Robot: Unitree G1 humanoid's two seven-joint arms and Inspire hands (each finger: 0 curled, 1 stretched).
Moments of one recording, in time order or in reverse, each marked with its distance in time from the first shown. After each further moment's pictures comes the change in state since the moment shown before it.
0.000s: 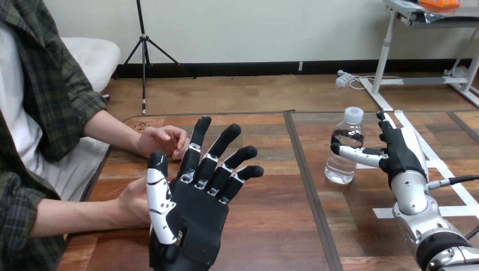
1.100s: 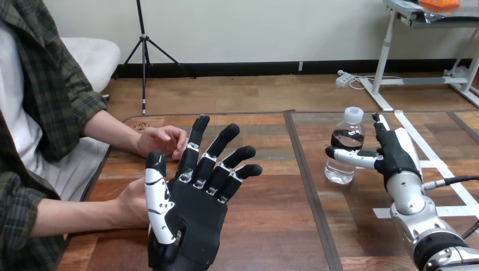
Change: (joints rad) left arm 0.000 0.000 0.000 0.000 0.000 -0.009 0.002; right arm 0.000 0.012 -0.001 0.000 0.017 0.003 0.035
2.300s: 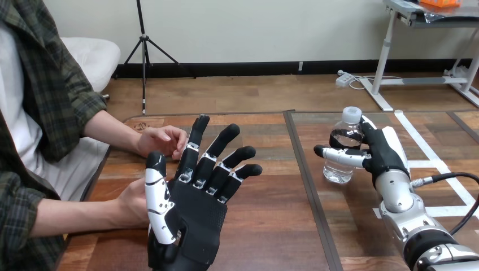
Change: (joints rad) left arm 0.001 0.000 0.000 0.000 0.002 -0.003 0.000; right arm -0.017 0.035 0.003 0.000 -0.027 0.009 -0.010
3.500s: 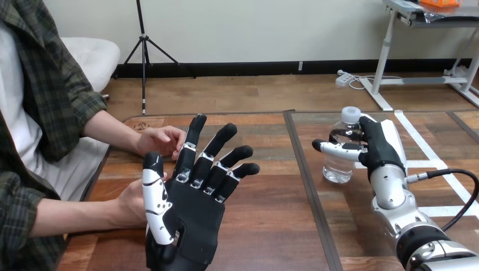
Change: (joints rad) left arm 0.004 0.000 0.000 0.000 0.001 -0.017 0.007; right arm -0.017 0.028 0.000 0.000 -0.003 0.000 -0.069
